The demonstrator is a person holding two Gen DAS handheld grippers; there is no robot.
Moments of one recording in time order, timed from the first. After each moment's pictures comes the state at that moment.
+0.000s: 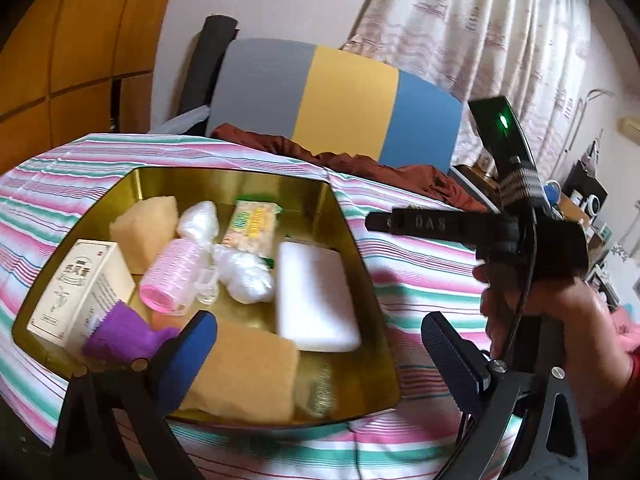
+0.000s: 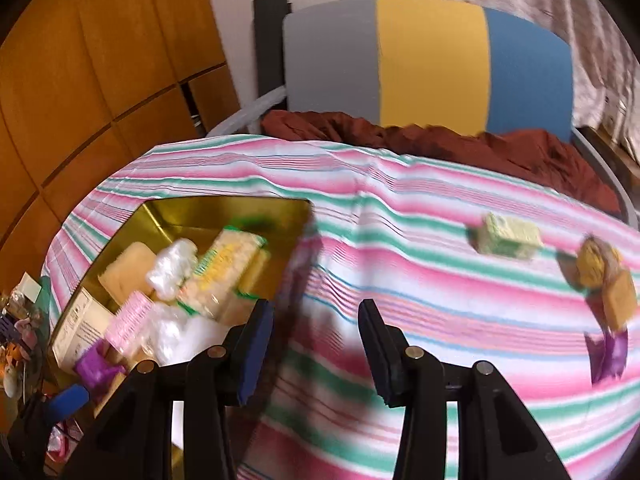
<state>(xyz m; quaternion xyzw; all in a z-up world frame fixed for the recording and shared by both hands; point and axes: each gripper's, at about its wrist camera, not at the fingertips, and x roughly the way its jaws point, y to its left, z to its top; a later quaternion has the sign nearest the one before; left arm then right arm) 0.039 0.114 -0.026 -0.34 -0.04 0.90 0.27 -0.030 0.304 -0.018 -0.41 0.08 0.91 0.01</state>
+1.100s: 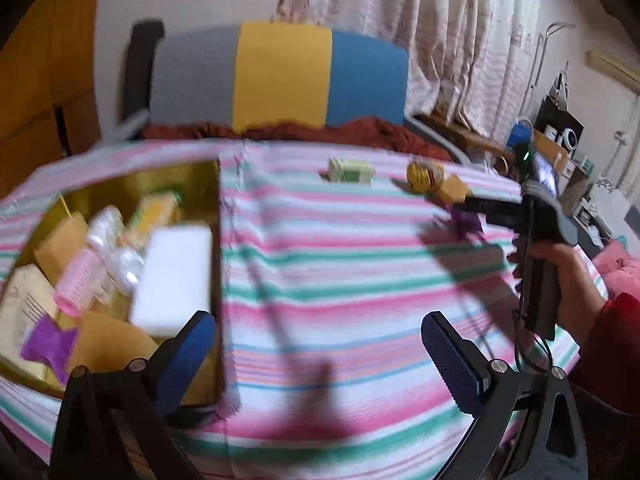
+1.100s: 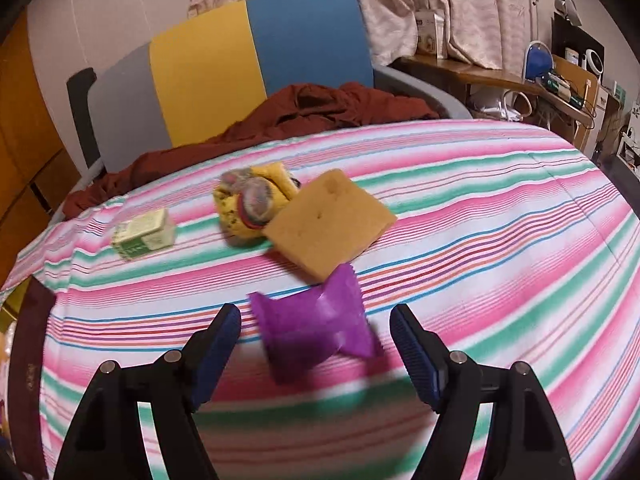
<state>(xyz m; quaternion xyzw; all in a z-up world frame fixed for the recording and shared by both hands) 0.088 0.208 -0.019 -0.34 0.05 0.88 0.32 0.059 0.562 -0.063 -0.38 0.18 0.87 0.25</state>
